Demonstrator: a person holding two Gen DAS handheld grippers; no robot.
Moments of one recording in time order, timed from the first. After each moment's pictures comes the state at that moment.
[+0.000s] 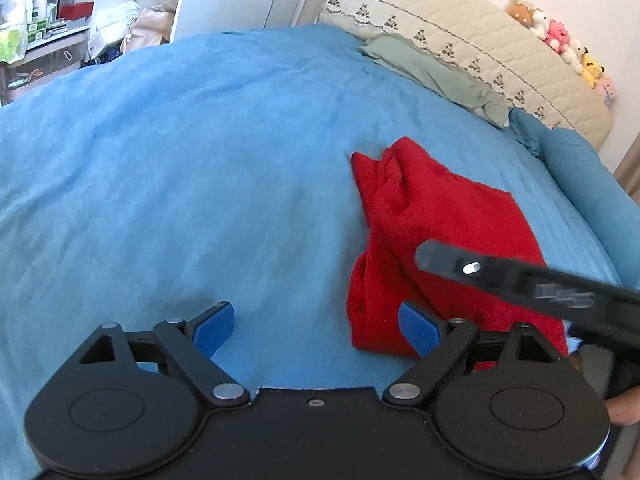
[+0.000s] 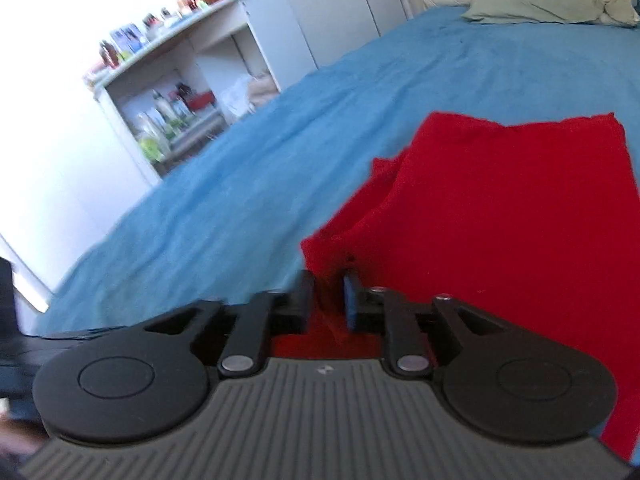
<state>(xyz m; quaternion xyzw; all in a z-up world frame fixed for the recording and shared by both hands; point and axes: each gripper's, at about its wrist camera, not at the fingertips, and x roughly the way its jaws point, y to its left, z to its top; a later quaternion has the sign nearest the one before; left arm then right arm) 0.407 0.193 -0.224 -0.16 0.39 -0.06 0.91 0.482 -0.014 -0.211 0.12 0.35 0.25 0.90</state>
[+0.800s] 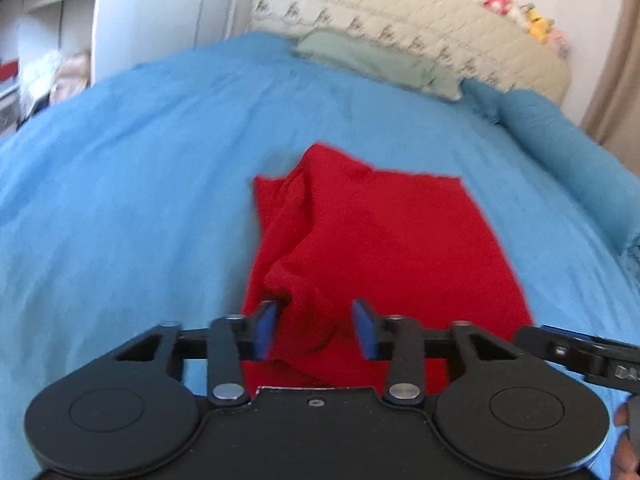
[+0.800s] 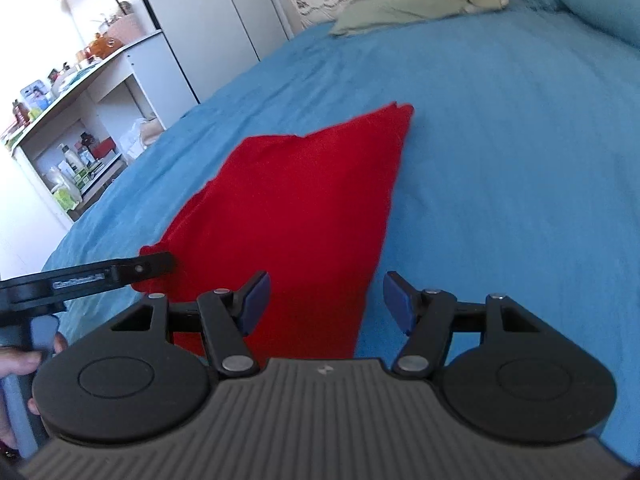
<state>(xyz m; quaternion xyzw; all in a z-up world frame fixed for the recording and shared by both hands) 0.455 0.130 -0.222 -0.09 0.38 -0.12 0.91 0.424 -0.141 -0.218 0.15 0.36 0.09 0.92</state>
